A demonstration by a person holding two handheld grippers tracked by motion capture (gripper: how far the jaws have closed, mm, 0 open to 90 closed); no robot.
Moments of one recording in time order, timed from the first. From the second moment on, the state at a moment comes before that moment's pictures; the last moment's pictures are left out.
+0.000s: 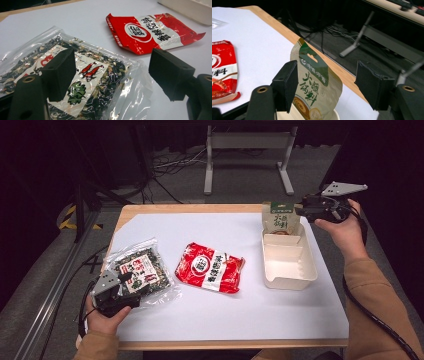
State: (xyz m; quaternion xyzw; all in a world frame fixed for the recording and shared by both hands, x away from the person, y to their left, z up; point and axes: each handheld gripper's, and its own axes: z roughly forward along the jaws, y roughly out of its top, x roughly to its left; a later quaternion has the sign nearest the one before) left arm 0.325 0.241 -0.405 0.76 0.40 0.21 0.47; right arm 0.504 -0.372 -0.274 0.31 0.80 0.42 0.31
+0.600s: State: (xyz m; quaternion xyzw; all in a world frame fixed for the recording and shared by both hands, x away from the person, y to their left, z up) left arm 0.348 0.231 -0.399 0.77 0.40 0.19 0.46; right arm 0.453 -0.334 -0.252 0.31 0.78 0.45 0.28
